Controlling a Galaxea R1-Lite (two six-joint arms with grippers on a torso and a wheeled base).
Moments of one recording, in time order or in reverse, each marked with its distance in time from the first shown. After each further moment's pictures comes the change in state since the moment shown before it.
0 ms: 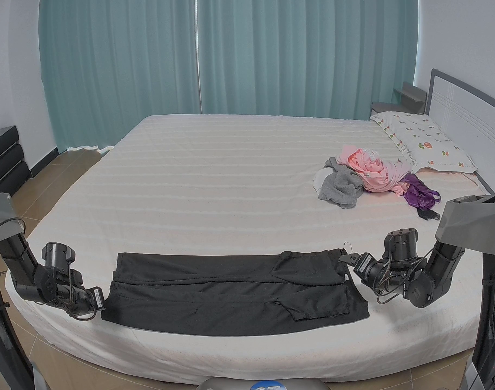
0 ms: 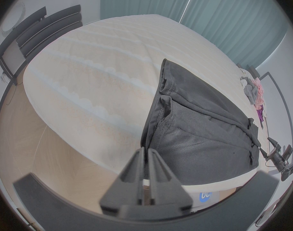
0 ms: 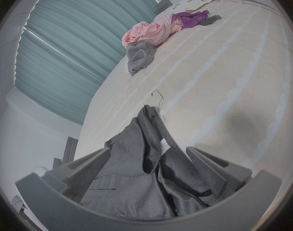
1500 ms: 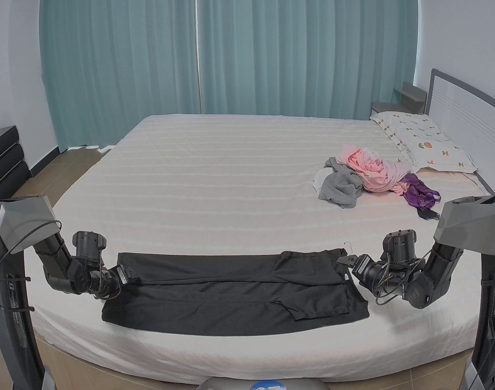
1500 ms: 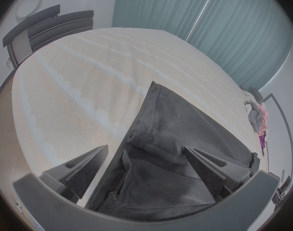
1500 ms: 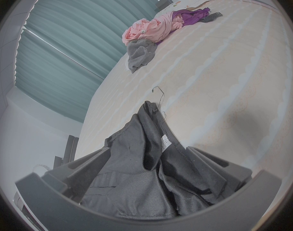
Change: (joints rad) left arm -0.144 0.203 -0.254 -0.112 0.128 -0.260; right arm 0.006 0.008 -0.001 0.000 0.016 0.001
